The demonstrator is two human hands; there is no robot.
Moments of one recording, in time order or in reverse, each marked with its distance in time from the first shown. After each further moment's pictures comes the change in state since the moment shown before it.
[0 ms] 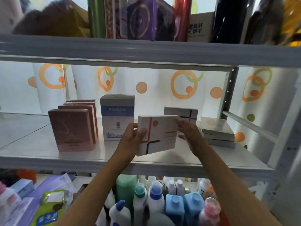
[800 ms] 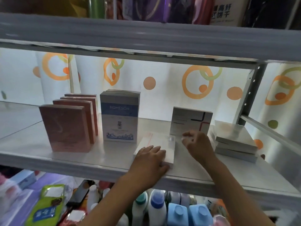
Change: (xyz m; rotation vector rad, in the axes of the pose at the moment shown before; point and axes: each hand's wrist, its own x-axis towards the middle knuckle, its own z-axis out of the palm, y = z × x) left_hand 0.008 -0.040 0.048 0.969 -0.237 0.212; right_hand 0.039 0.046 -0.007 -0.704 0.074 -0.243
